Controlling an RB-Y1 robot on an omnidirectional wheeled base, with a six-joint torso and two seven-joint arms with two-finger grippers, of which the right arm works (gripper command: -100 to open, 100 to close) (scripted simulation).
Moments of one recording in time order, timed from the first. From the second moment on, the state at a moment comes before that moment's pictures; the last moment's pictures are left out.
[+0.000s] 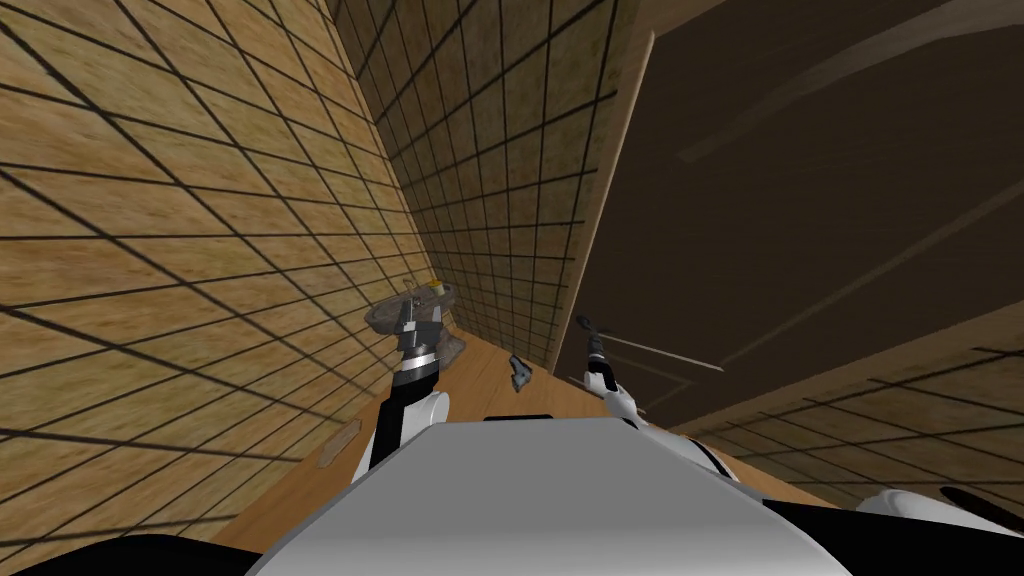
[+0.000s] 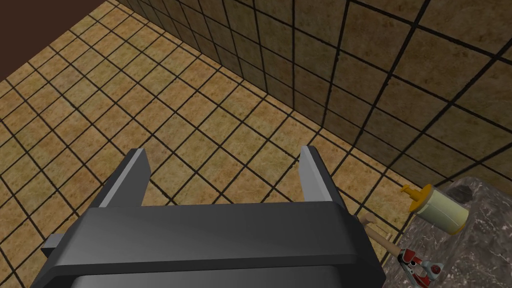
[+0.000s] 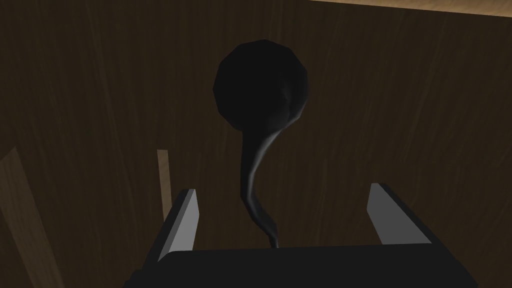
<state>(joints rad) -0.26 -0.22 -0.36 -0.58 -0.21 -0.68 0.15</state>
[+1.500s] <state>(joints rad) -0.28 -0.25 -0.53 -0.49 -0.25 -0.73 0.20</state>
